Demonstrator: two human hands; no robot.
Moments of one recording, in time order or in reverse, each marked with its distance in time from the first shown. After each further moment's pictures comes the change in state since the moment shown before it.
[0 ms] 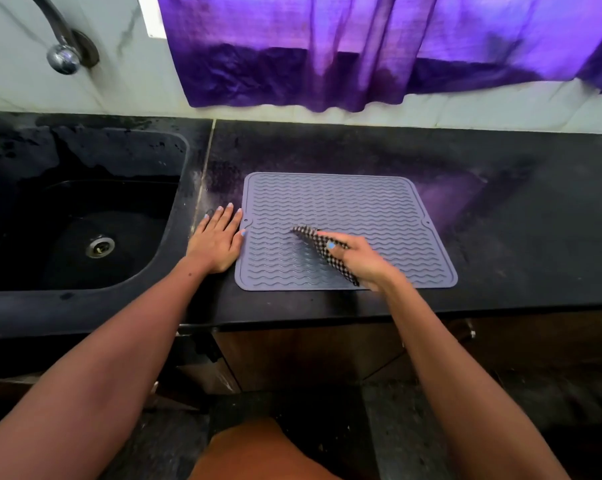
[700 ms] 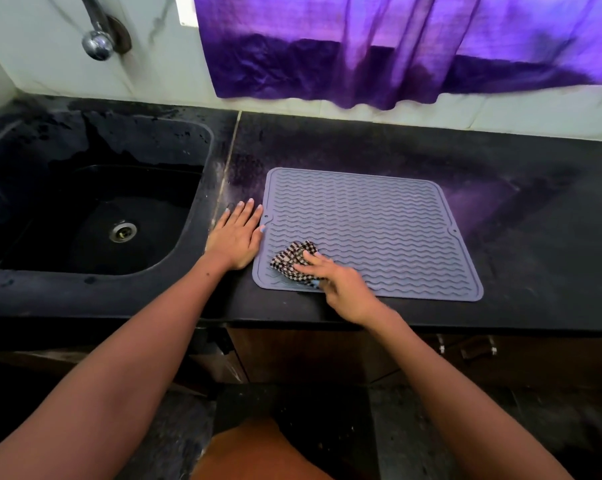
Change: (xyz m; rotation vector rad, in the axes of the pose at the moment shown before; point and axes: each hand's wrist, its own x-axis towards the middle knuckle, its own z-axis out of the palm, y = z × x) left_hand -0.005 0.005 -0.002 -0.013 0.020 -0.013; right_hand -0.013 0.012 0.045 -0.636 -0.167 -0.364
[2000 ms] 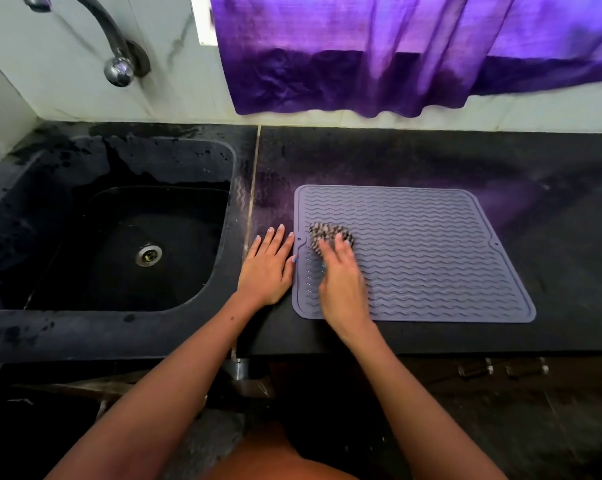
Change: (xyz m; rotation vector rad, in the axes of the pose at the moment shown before) left_hand -0.007 -0.011 0.004 -0.051 0.073 0.082; right_hand 0.065 -0.075 0.032 -0.150 0.439 0.329
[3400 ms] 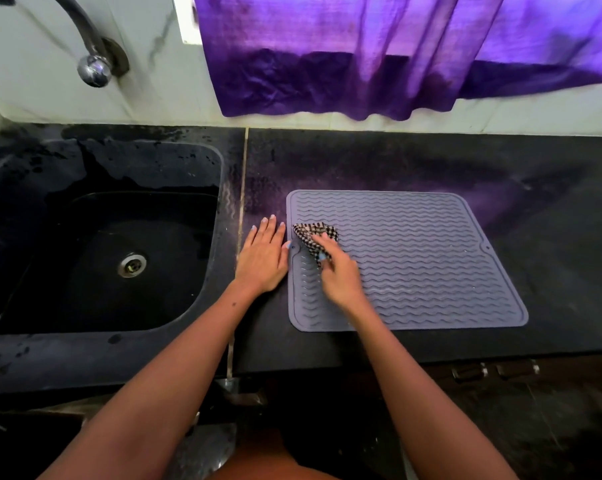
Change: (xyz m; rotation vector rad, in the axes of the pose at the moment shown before) left_hand 0.041 -0.006 -0.005 -0.030 -0.017 -0.008; right_hand 0.051 0.020 0.013 0.403 -0.059 0.088
